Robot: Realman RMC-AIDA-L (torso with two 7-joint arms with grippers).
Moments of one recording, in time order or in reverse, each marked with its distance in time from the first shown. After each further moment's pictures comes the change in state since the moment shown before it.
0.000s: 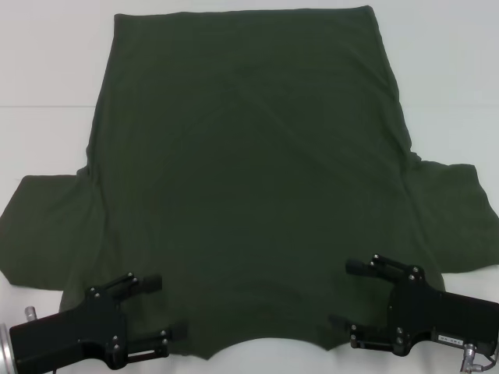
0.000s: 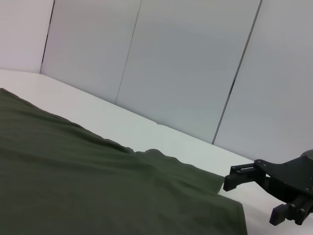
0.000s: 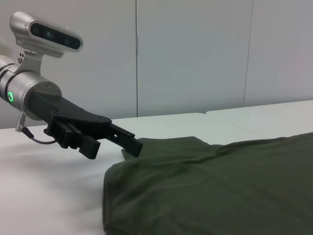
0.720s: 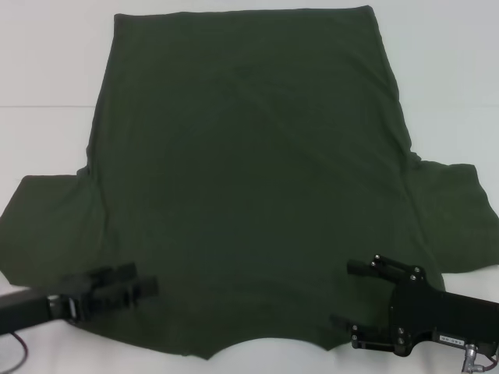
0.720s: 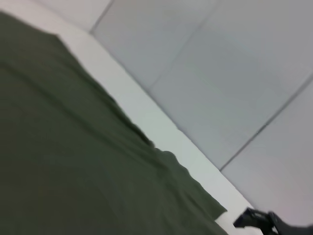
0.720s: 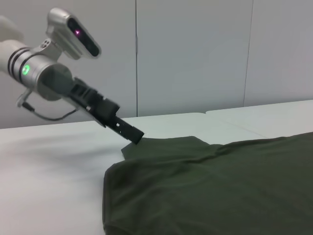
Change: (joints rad) left arm -0.044 0.072 -0.012 0.031 0.002 0.036 -0.548; right arm -0.002 -0.002 0.000 0.000 0.000 -0.002 0.000
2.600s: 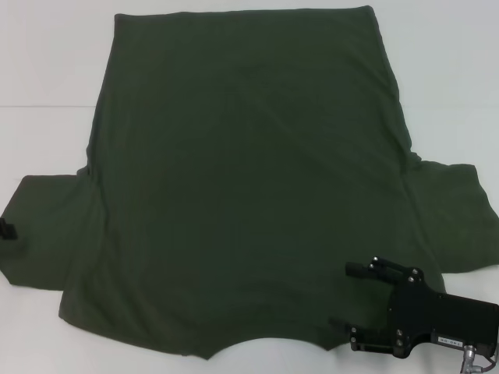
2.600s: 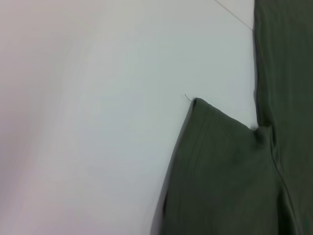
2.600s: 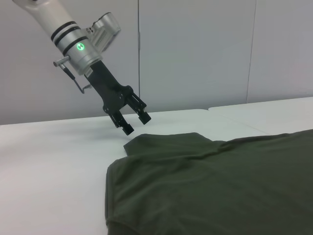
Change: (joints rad) left arm -0.127 0.134 0.012 0.241 0.442 -0.382 -0.923; right arm 0.002 0.000 -0.012 0.000 -0.001 0.008 0.002
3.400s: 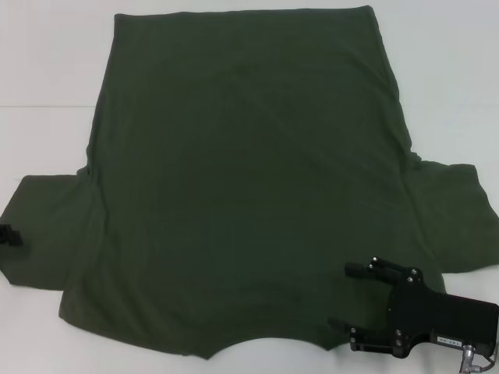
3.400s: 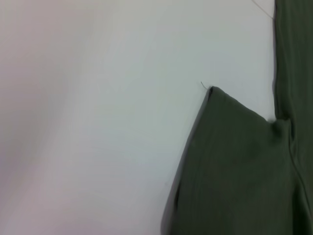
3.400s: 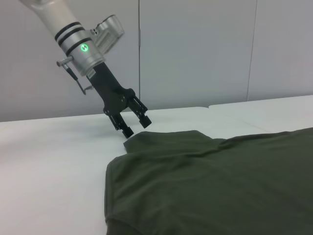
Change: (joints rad) left arm -0.029 0.022 0.000 -0.093 0.037 -0.044 -0.032; right arm 0.002 0.000 -0.005 0.000 -0.001 0.008 0.000
